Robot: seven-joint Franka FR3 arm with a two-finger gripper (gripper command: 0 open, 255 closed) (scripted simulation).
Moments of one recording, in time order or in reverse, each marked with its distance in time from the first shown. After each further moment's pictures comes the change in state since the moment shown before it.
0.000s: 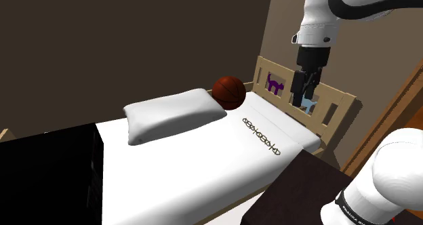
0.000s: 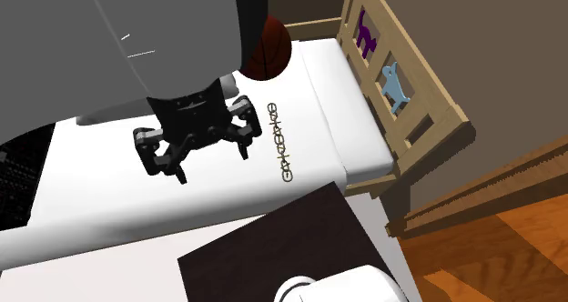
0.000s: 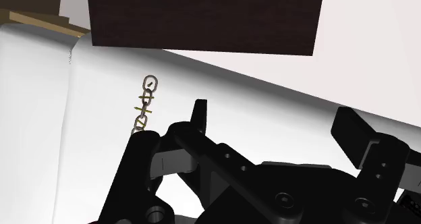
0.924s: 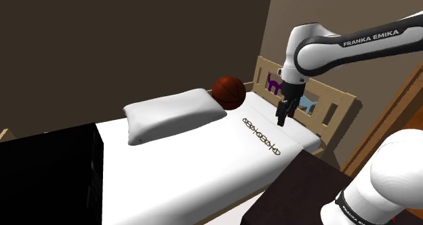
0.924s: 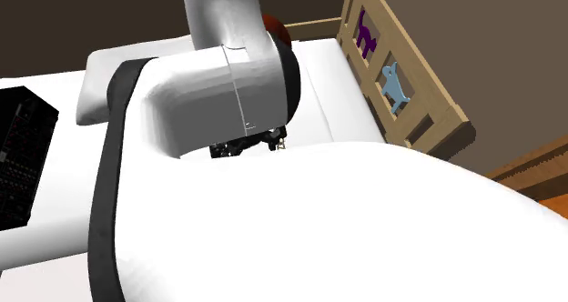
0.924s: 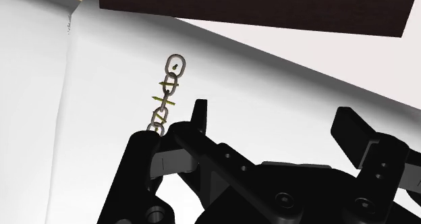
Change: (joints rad) arm -0.054 0.182 -0.093 -0.239 -0.104 0.453 -0.169
